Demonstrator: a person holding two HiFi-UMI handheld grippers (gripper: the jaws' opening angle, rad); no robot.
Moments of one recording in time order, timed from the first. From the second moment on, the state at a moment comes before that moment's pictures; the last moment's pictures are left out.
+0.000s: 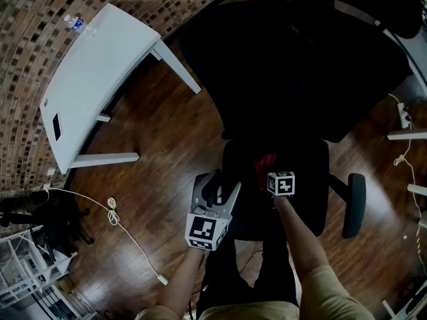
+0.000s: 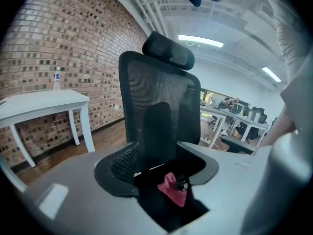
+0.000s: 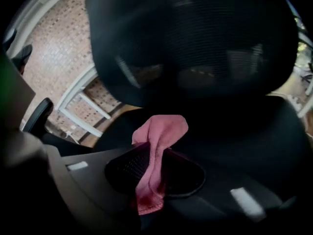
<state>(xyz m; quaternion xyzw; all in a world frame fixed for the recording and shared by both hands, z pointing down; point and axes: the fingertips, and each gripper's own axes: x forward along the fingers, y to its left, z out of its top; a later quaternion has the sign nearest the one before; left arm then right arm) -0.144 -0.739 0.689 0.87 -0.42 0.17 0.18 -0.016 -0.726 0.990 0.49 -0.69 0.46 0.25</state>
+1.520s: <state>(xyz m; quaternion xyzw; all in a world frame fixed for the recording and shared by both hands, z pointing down) -0.109 -0.718 0.675 0.87 -0.43 0.13 0.20 0.170 -0.649 0.986 0.55 -0.59 0.39 0.43</state>
